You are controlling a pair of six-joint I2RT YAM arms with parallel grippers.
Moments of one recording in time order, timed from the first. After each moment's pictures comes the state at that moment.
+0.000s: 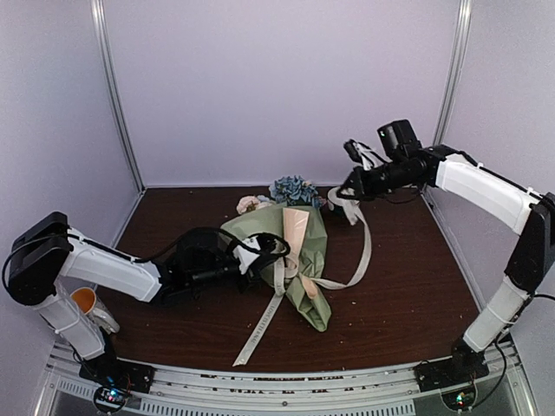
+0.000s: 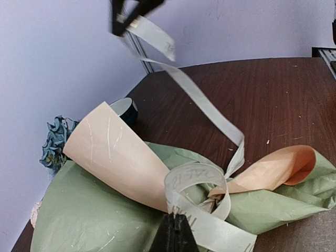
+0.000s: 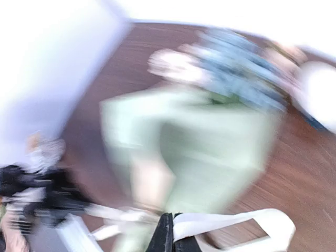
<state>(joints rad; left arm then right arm) -0.96 1.59 0.67 0.69 0.07 0.38 0.40 1.63 1.49 -0.66 -0.40 0.23</state>
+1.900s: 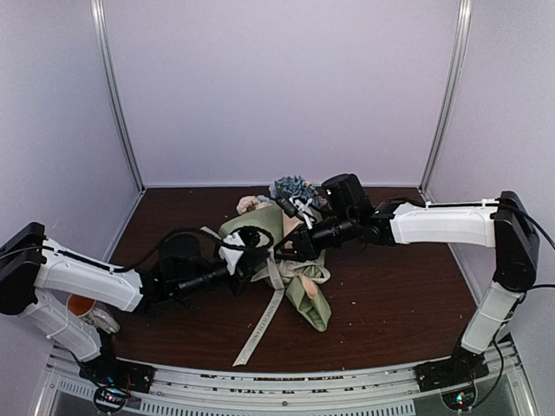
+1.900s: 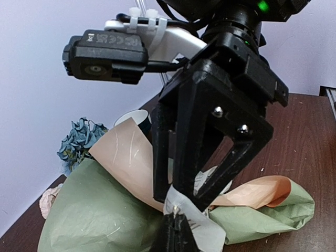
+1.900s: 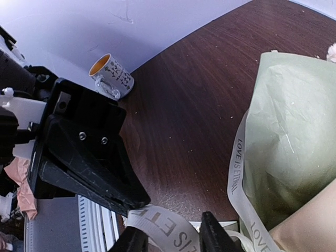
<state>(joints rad) -1.03 1.43 0.57 0.74 -0.07 0.24 0.80 1.71 1.20 -0.06 -0.66 0.18</state>
